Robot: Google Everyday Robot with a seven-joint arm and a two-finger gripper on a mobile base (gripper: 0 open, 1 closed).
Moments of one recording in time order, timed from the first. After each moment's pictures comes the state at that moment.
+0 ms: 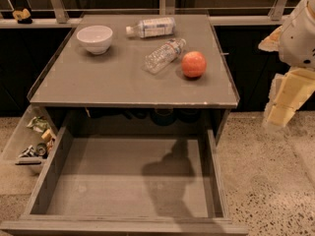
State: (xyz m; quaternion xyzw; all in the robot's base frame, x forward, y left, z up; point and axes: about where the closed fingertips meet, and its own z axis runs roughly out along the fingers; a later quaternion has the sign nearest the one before) arm 0.438 -0.217 0.976 -0.60 0.78 -0.03 0.16
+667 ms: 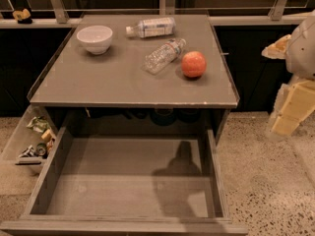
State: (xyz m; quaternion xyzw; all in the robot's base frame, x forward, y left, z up) arm 0.428 -0.219 0.967 -0.60 0.78 -0.02 0.18
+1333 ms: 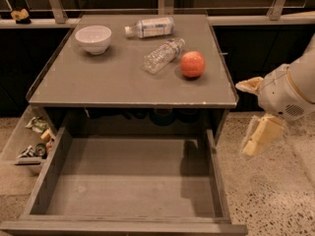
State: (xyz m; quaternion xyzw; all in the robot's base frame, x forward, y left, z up) arm 0.450 -0.207 0.872 -0.61 0.75 0.08 0.24
